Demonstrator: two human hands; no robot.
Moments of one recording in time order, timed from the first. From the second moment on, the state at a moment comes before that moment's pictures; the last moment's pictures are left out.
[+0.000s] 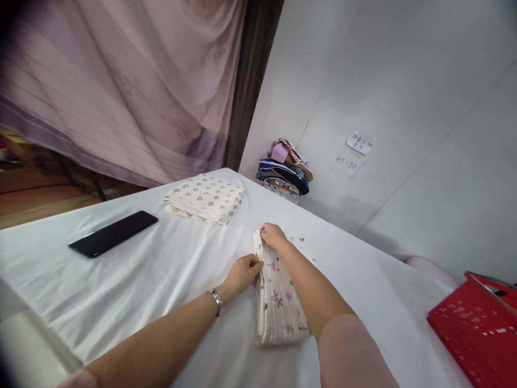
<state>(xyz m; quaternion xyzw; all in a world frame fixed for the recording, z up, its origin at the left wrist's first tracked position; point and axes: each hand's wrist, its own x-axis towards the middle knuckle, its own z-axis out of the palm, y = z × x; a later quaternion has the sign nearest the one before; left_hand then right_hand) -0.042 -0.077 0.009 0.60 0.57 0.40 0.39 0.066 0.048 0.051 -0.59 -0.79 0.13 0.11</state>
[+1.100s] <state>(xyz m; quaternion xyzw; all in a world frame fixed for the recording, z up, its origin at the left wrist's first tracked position) -0.042 -0.078 0.008 0.60 0.56 0.41 0.39 0.070 0.056 0.047 -0.58 -0.77 0.23 0.11</state>
